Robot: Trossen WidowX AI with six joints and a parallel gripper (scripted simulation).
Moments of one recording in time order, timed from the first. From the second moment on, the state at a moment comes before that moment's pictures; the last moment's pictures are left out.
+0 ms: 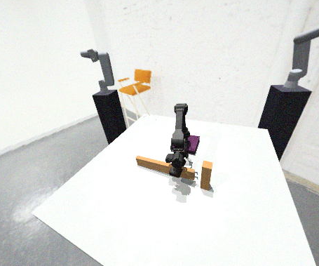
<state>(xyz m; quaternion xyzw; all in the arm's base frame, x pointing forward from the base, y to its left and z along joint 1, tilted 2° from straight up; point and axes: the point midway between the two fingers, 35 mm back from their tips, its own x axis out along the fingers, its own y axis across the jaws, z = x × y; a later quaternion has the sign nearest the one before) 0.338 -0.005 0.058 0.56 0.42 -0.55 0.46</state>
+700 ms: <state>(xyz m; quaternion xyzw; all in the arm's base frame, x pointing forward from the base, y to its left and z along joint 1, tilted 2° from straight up) 0.338 -0.005 0.061 0.56 0.42 -0.55 0.46</state>
